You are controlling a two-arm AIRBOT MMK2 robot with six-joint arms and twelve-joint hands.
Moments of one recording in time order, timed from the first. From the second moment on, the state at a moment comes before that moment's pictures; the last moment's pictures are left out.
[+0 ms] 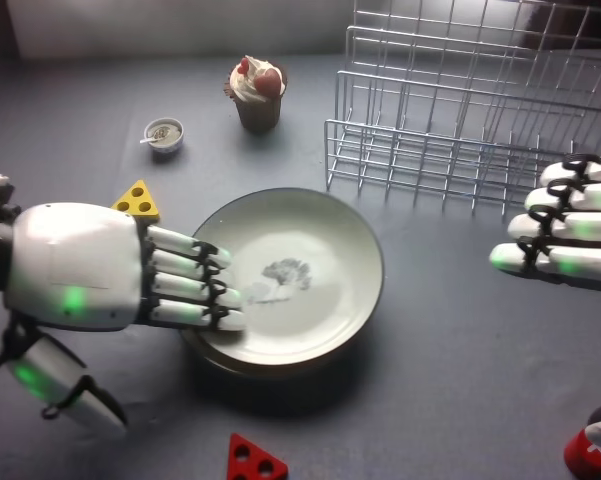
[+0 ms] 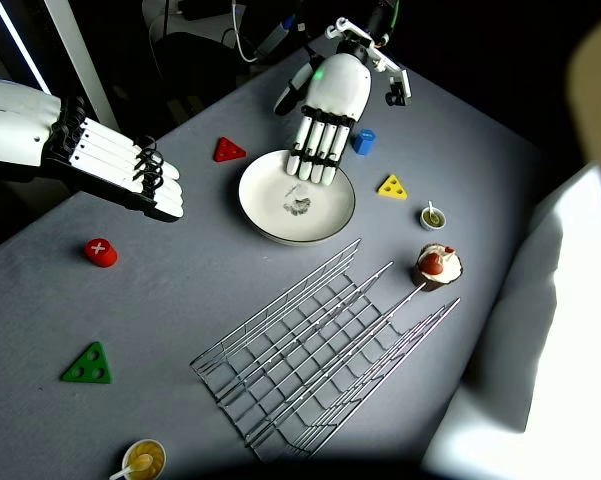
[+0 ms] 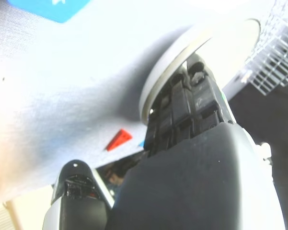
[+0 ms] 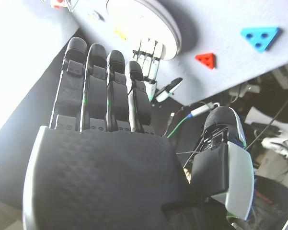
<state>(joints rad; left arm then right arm) 0.64 -1.09 1.49 1.42 -0.92 0.23 -0.50 -0.43 0.55 -0.40 0.32 -1.07</state>
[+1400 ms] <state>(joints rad) 0.57 -1.22 1.51 1.38 -0.84 0.19 -0.46 -0.92 0.79 -0.05 0.30 -1.67</state>
